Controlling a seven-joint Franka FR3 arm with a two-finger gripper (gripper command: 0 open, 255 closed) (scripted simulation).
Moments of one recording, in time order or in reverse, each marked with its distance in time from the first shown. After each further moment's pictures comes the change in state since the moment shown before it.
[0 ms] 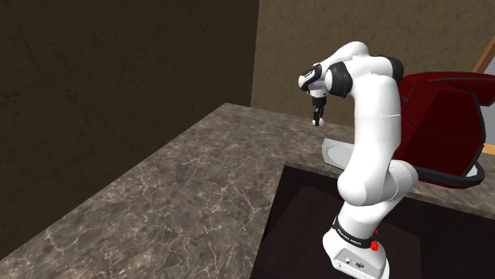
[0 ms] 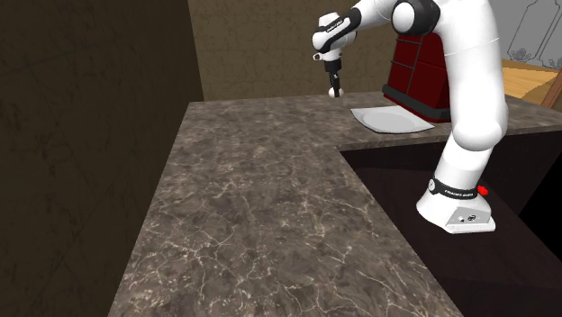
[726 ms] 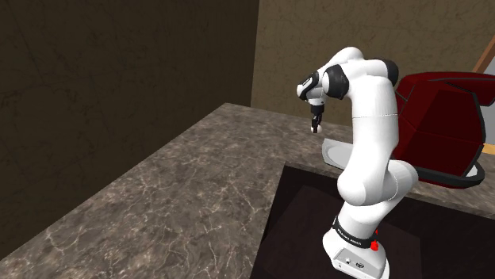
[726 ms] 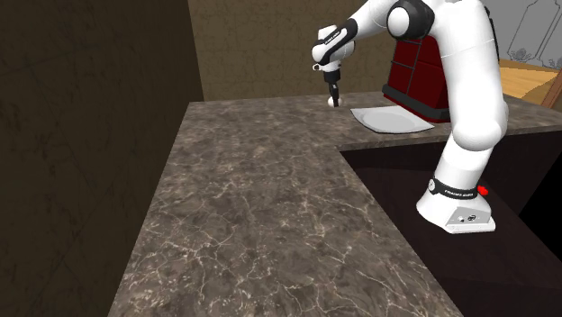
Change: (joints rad) arm -0.006 0.044 0.010 -0.059 0.017 0.100 0.002
